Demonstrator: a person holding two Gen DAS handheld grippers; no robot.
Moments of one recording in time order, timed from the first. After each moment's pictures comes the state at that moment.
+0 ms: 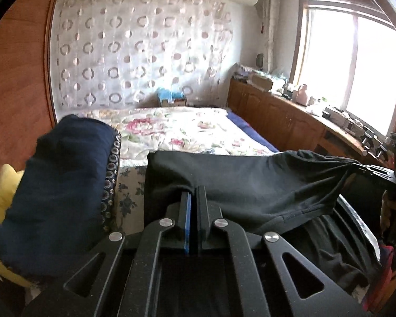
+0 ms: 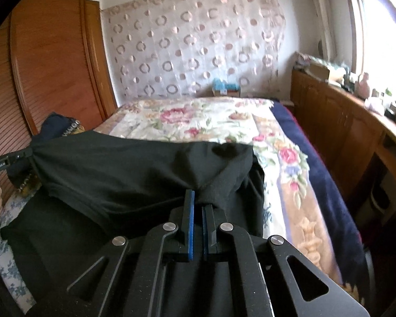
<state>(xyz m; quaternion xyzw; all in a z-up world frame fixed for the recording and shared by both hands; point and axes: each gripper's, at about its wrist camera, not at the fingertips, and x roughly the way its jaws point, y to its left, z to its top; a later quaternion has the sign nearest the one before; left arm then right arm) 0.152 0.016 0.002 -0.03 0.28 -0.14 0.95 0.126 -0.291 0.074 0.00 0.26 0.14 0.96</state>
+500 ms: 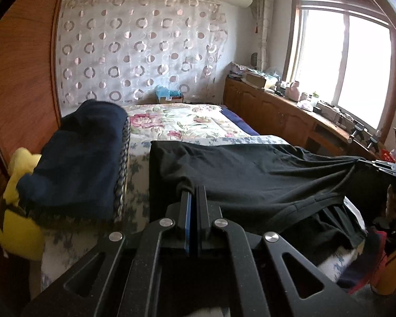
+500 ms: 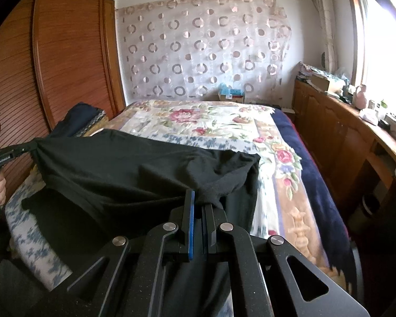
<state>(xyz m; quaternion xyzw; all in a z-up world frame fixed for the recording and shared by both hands) 0.071 0.036 0.000 -0.03 0.29 -0.15 0.95 0.022 -0.302 0.071 -0.03 0.26 0.15 0.95</state>
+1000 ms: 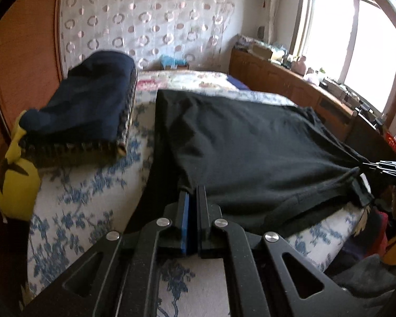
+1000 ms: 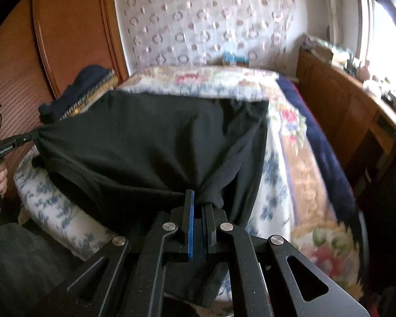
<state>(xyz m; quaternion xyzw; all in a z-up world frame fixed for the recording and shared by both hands) 0.045 0.031 -0.056 -0.02 0.37 -0.14 0.92 0.000 -0.303 0.033 -0.03 0.36 0.15 0.92</state>
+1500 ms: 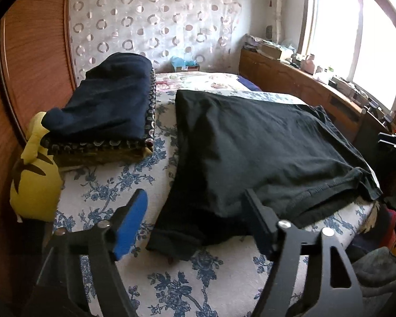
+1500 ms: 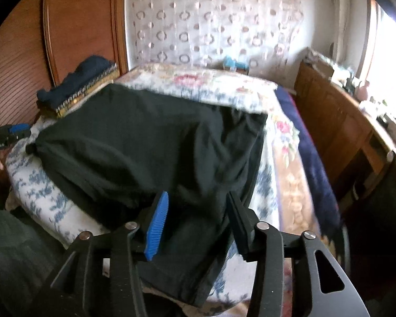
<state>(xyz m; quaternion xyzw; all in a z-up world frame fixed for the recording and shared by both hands) 0.030 0.058 -0.052 0.00 0.36 -0.11 0.93 0.014 -0.280 0.081 -0.09 0.31 0.14 0.93</state>
